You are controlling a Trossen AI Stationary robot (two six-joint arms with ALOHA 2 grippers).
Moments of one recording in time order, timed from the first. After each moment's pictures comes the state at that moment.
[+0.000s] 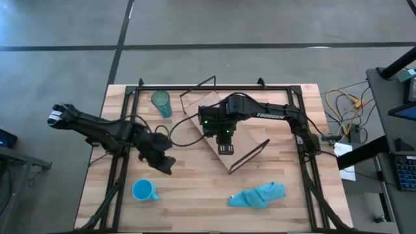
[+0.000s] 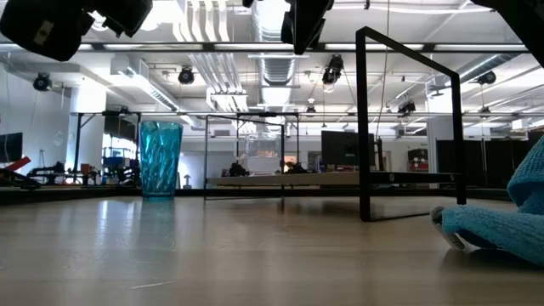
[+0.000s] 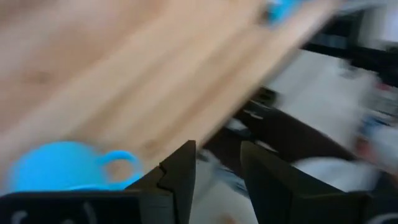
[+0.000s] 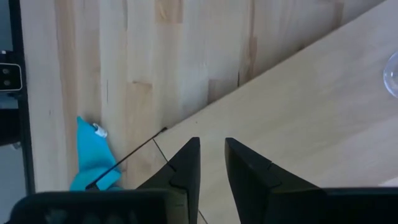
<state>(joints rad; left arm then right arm) -0.25 1.13 0.99 -0.78 0.34 -1.38 0.00 2.12 2.34 -1.57 -0.18 -0.06</state>
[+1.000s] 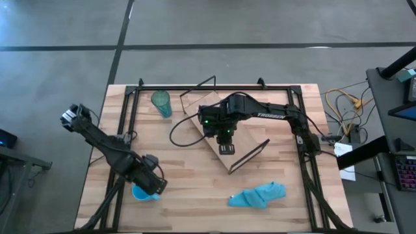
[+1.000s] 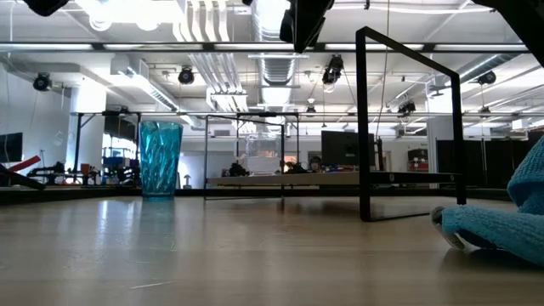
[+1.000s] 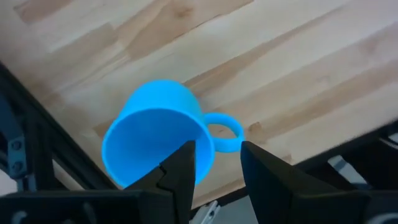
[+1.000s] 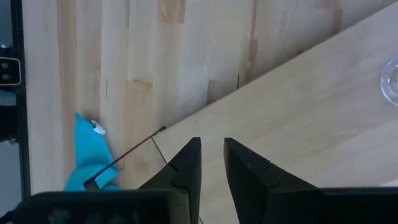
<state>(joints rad) -0.66 1.36 1.17 -1.16 0.07 -1.82 0.00 2.12 2.34 -1.57 -0.18 -0.09</state>
